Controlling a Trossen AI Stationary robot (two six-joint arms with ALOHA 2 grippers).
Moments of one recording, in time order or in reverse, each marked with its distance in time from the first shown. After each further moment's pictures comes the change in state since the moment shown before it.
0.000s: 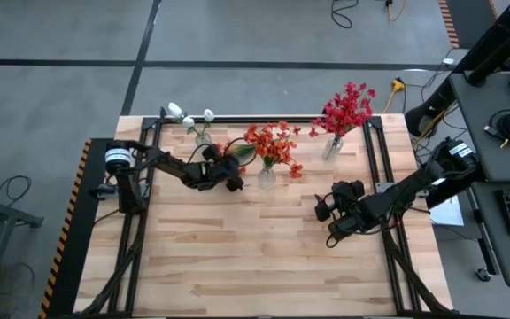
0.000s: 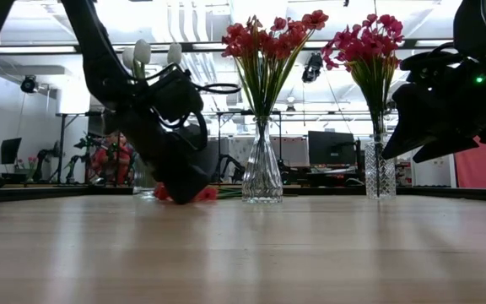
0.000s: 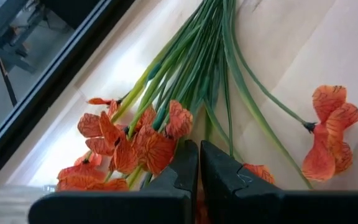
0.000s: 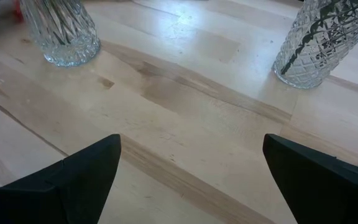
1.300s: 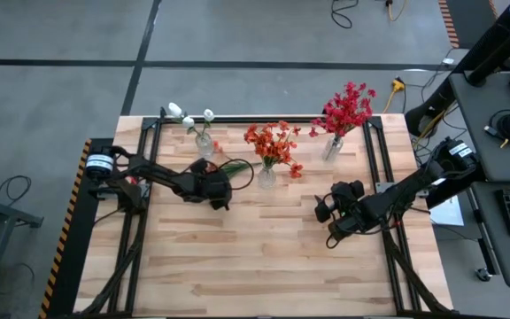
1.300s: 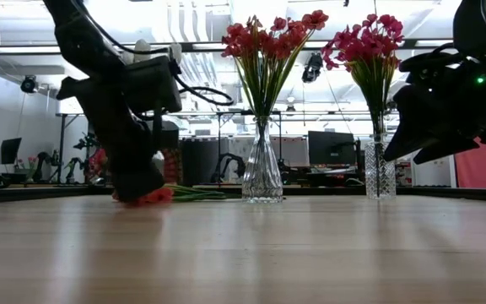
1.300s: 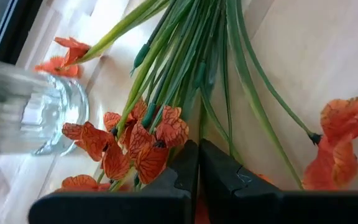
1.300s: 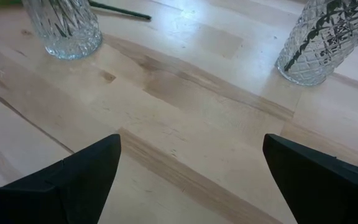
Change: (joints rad) left arm -0.184 -0.152 0.000 -0.543 0.018 -0.262; right arm 0.000 0.000 0.000 0.006 -0.020 -0.022
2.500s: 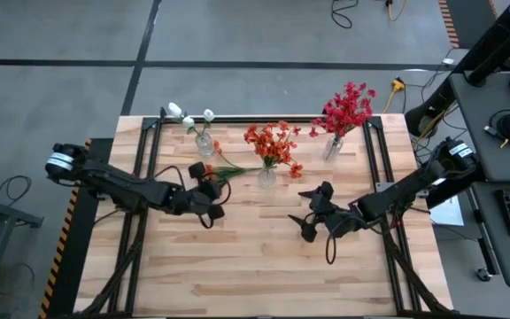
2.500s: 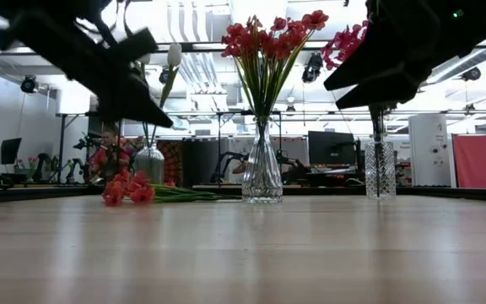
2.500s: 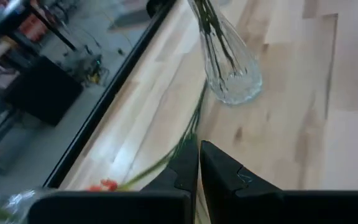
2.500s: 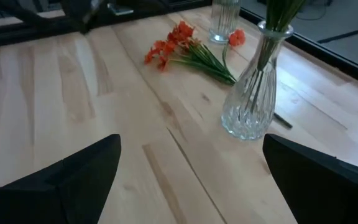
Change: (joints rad) left arm -0.251 -0.389 -0.127 0.309 -0.161 0.298; right arm -0.018 0.000 0.060 0.746 -0.119 -0.922
